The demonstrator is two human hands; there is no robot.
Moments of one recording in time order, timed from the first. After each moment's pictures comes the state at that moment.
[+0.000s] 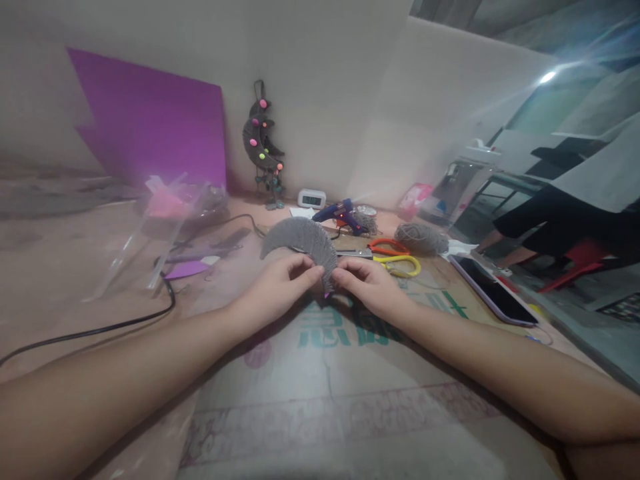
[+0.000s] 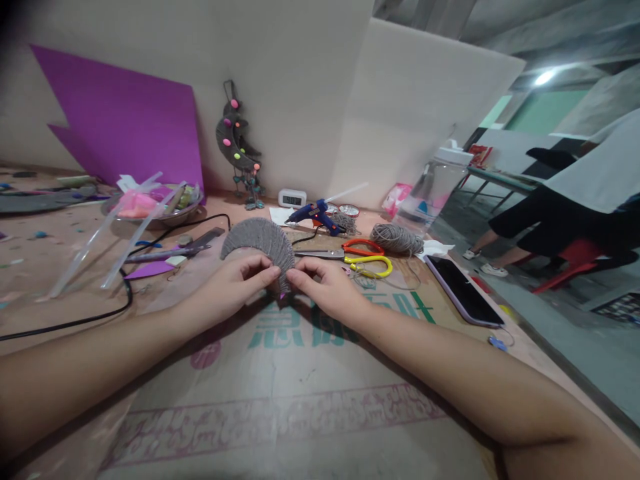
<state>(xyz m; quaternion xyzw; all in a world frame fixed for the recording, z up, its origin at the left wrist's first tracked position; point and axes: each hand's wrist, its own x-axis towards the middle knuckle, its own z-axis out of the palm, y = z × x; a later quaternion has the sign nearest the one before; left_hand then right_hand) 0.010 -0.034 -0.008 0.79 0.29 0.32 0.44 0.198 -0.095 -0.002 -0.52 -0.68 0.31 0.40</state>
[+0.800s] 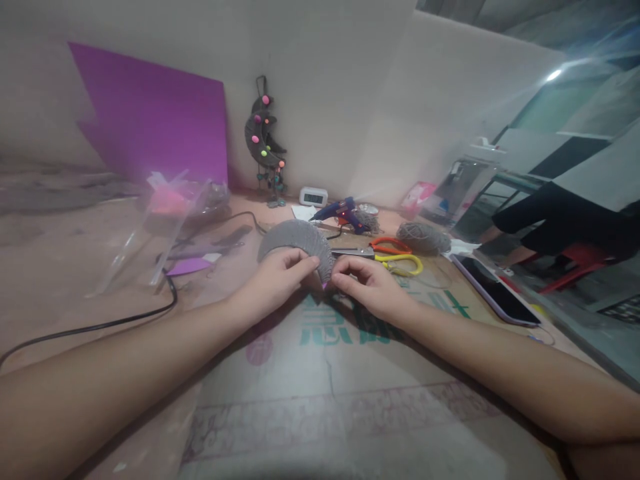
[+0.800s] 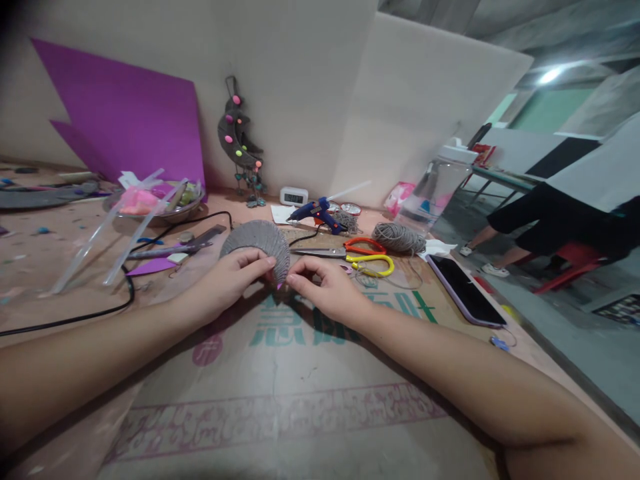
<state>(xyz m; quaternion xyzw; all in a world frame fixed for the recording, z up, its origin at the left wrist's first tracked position) 0.011 -0.032 -0.003 0.73 0.32 0.34 0.50 0.194 -0.097 -0.001 -0.51 -0.69 0.31 0.40</state>
